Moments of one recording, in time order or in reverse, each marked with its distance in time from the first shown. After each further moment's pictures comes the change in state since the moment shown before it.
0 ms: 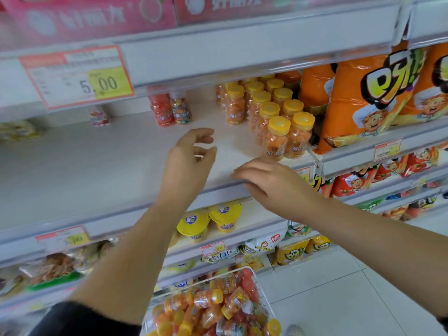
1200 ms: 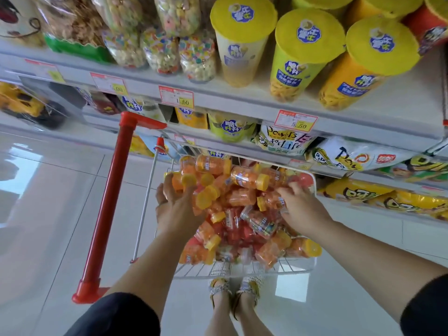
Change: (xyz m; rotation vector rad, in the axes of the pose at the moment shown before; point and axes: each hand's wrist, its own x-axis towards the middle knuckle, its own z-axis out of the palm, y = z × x) left_hand -0.346 -0.348 0.039 0.769 -0.259 -0.915; right_hand -0.194 -0.010 0.358 -0.088 -0.906 0.311
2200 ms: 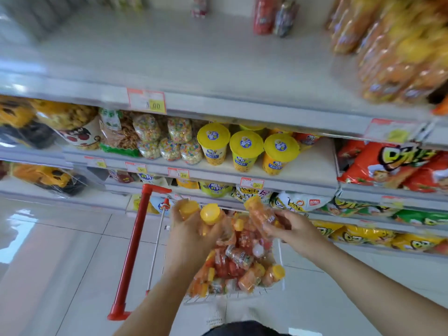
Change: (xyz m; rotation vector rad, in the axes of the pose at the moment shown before) left_hand -0.124 0.084 -0.155 -0.517 0.276 0.242; right_hand -0.149 -0.018 -0.177 0.977 0.080 0.055
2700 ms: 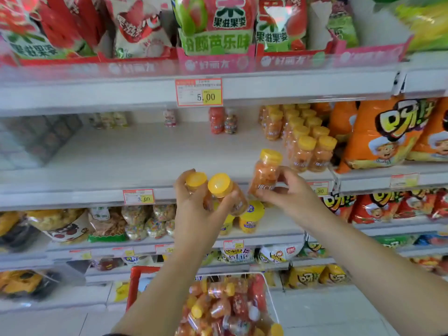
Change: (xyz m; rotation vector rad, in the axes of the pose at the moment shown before) left_hand 0.044 0.183 -0.103 -0.286 0.127 0.497; right_hand -0.052 -0.171 -0.102 0.300 0.451 -0.413
